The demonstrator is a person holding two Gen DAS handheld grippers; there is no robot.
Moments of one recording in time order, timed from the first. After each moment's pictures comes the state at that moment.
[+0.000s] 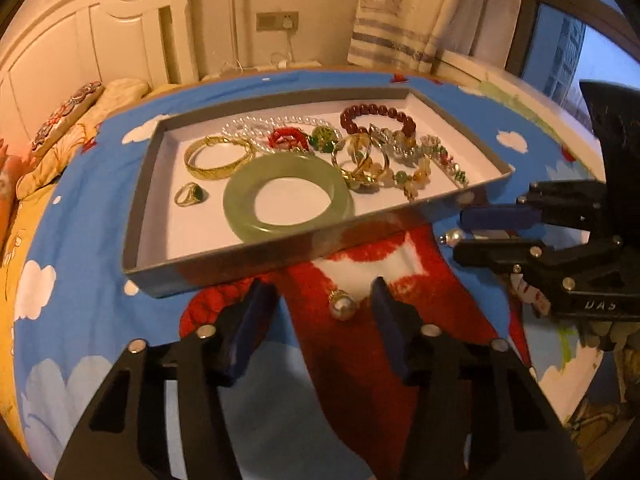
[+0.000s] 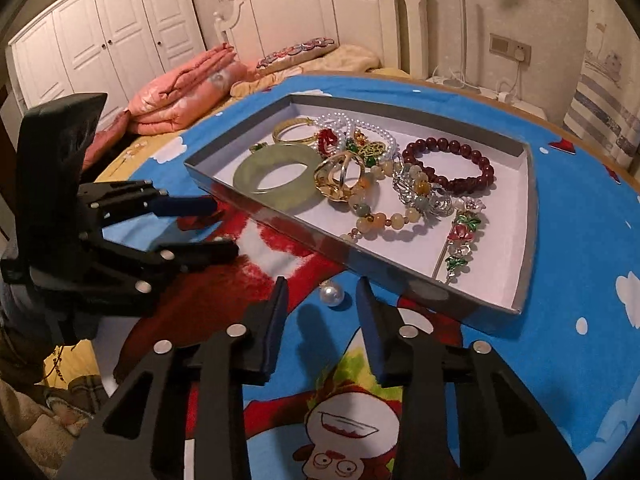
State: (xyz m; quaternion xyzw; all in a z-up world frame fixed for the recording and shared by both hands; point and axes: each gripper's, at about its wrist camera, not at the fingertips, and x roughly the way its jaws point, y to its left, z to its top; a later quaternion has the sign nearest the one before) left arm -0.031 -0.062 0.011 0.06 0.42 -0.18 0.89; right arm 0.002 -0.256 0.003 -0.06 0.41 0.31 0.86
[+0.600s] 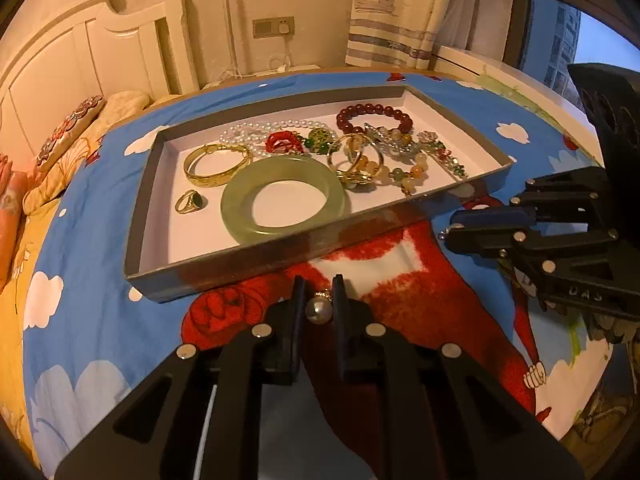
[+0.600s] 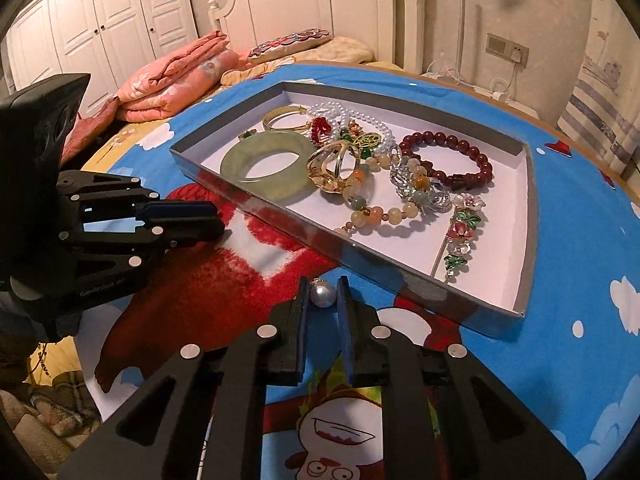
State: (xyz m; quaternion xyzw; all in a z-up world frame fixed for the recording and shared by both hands) left arm -0.034 -0.067 0.010 0.08 0.41 -0.17 0.89; right arm 0.000 -0.253 0.001 -0.09 0.41 0.29 0.86
